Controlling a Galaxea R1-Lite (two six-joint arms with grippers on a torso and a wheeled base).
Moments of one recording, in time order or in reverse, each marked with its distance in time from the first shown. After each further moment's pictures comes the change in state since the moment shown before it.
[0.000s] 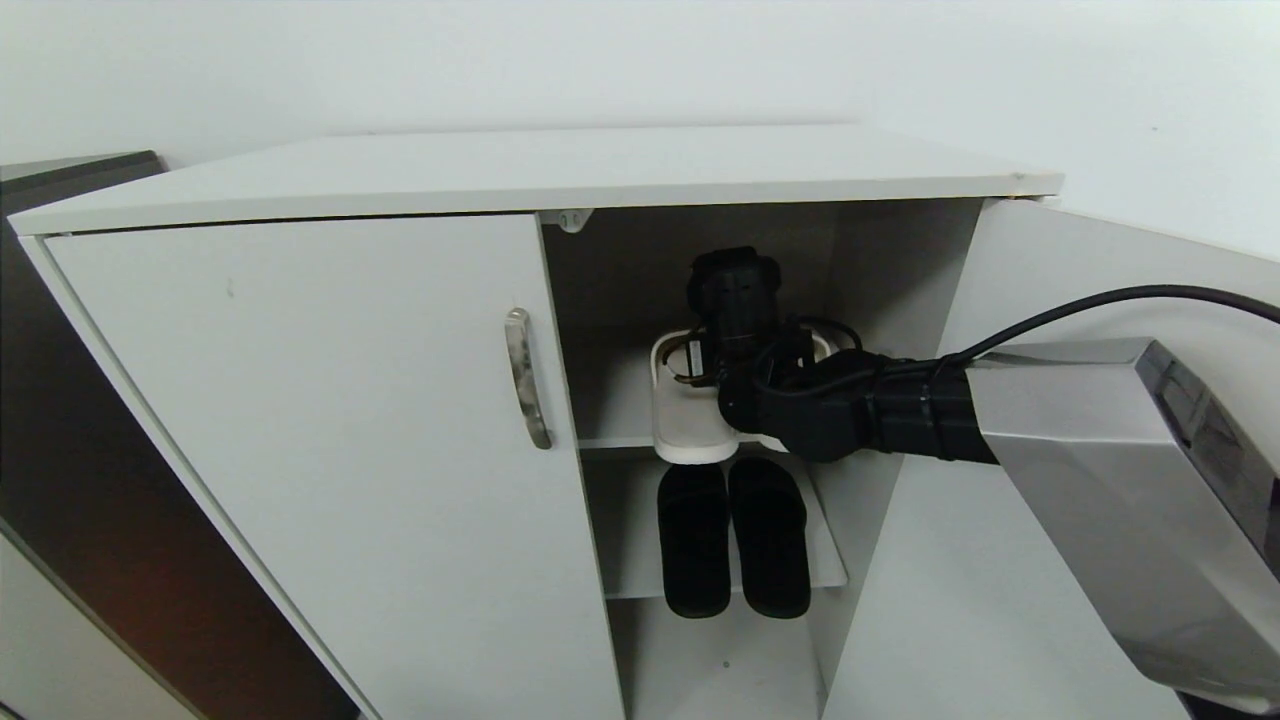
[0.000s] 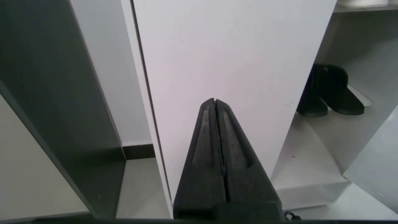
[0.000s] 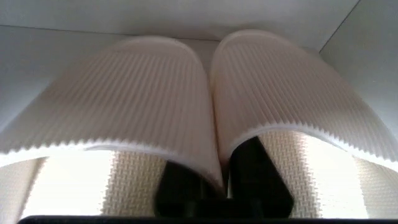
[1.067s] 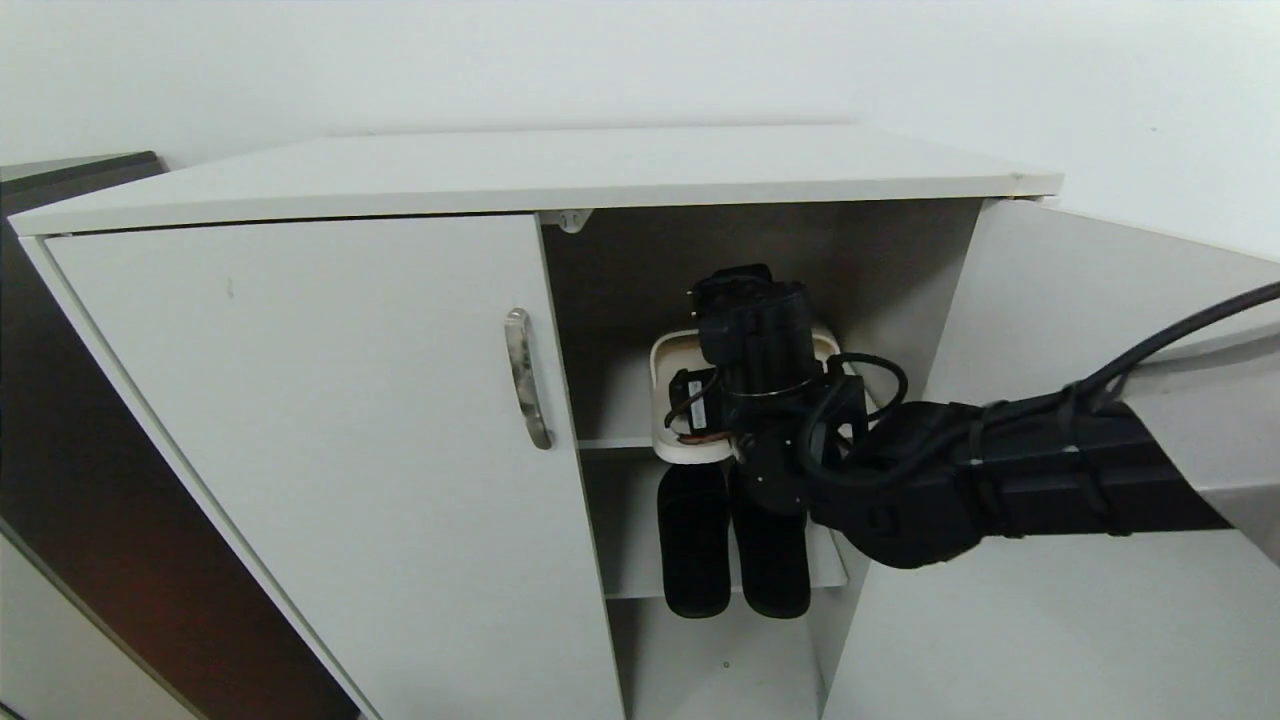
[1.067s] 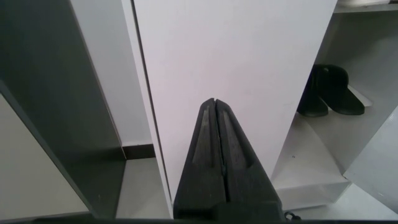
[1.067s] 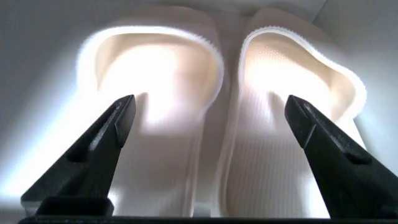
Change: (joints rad) left arm 0.000 0.000 0.000 0.000 0.000 0.000; right arm 0.141 -0.295 0.539 -0.244 -0.043 0.004
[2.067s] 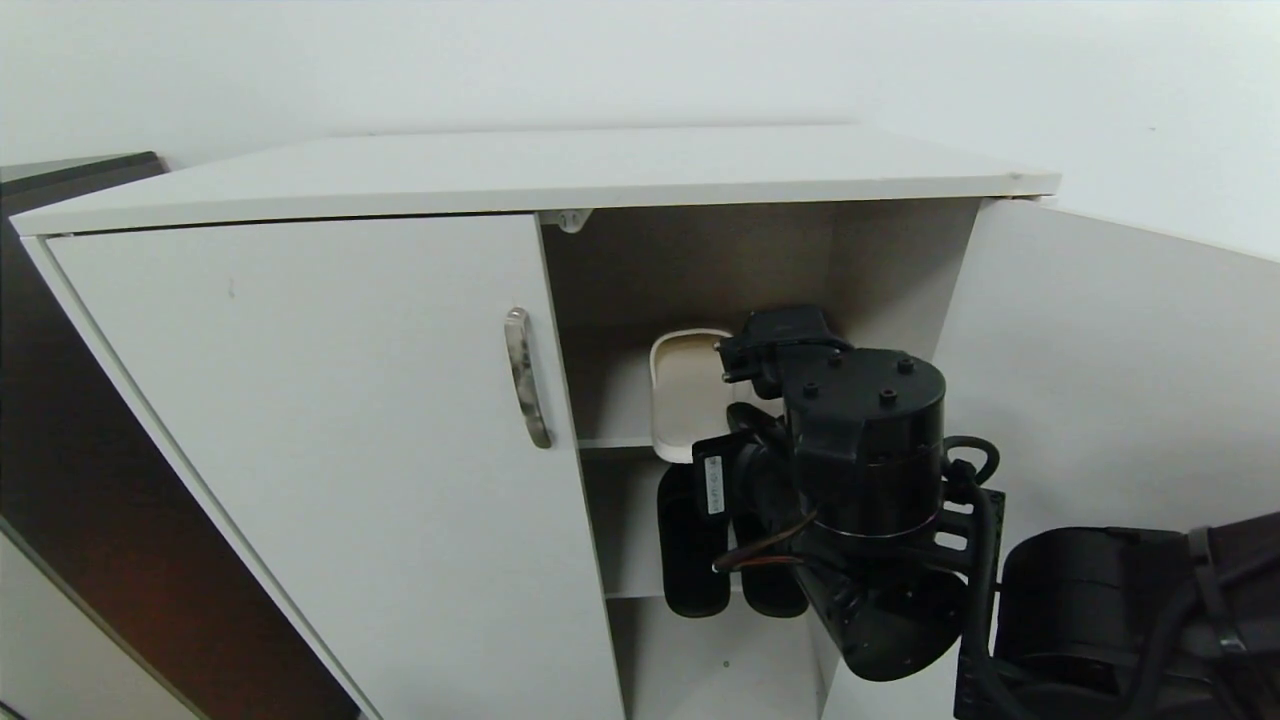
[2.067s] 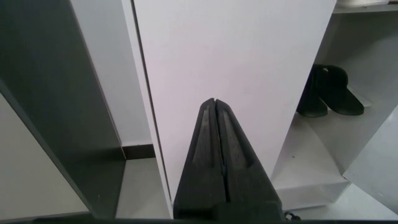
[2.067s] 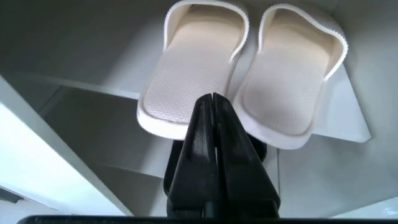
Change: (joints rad) left arm 0.000 0.000 0.000 0.000 0.001 -0.001; right arm 0.151 -0.223 0.416 -0.269 0.012 0.003
